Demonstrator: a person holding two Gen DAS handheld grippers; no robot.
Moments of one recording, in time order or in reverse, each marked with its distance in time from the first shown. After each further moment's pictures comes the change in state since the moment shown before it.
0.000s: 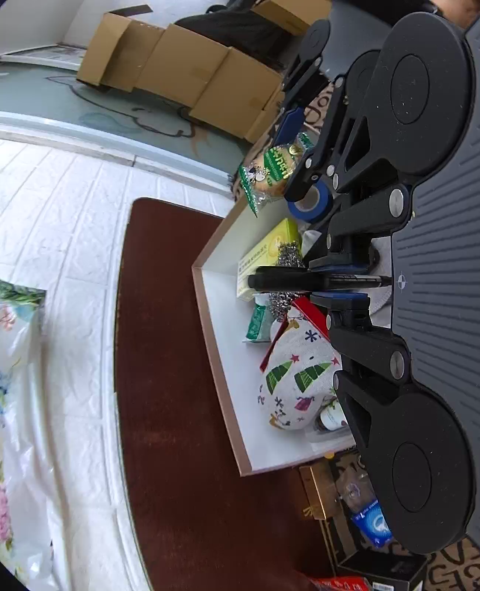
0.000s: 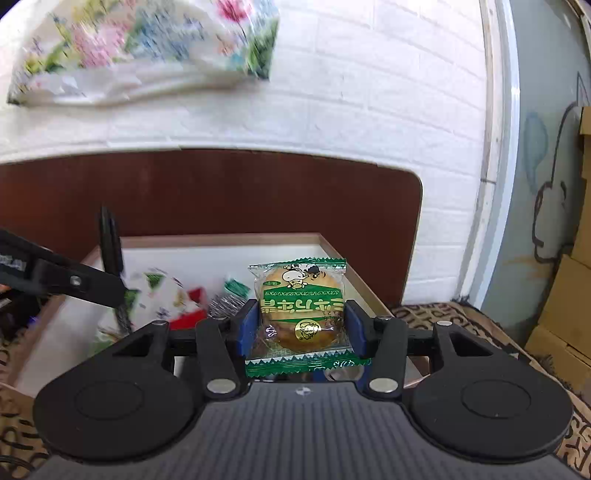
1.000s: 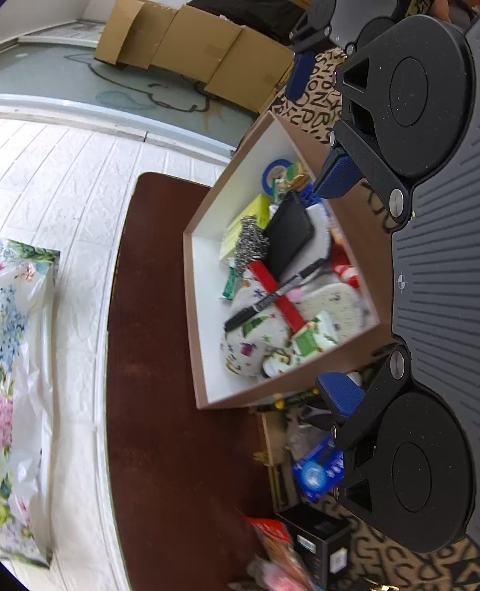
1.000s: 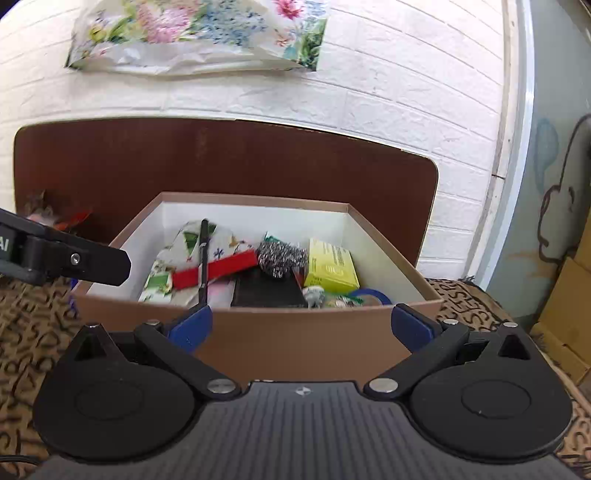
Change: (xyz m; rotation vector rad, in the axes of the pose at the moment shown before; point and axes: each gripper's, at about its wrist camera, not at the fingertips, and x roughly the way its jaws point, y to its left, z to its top) left arm -0.073 -0.002 -0.077 -0.067 -0.083 0.127; right arm -0.083 0.030 -0.029 -0.098 0.042 0.057
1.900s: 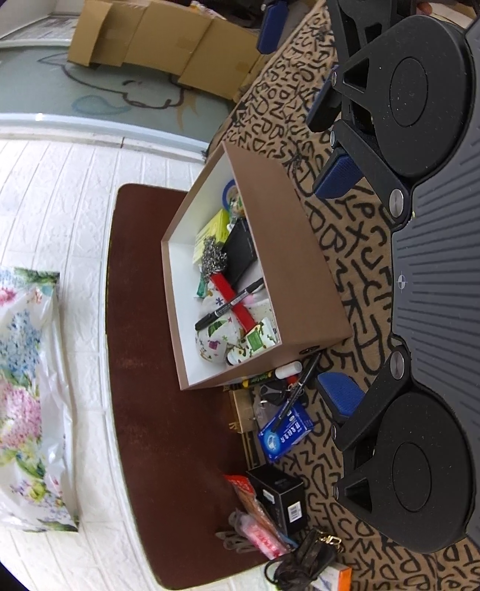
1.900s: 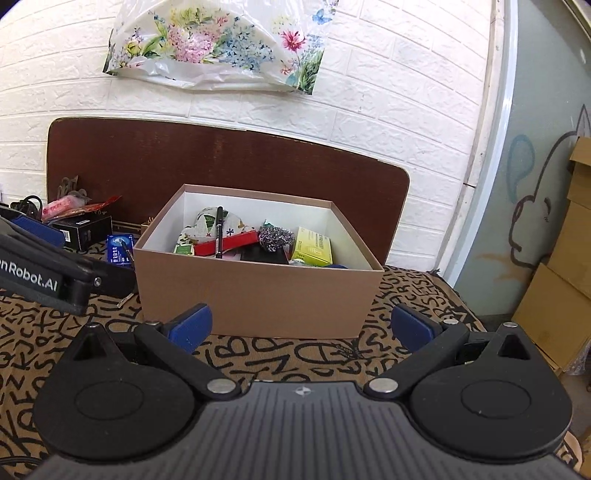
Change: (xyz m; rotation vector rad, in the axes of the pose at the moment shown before) left arm -0.077 -0.057 -0.040 0.072 0.029 0.106; right arm -0.106 -0.013 -0.017 -0.039 0.008 -0.003
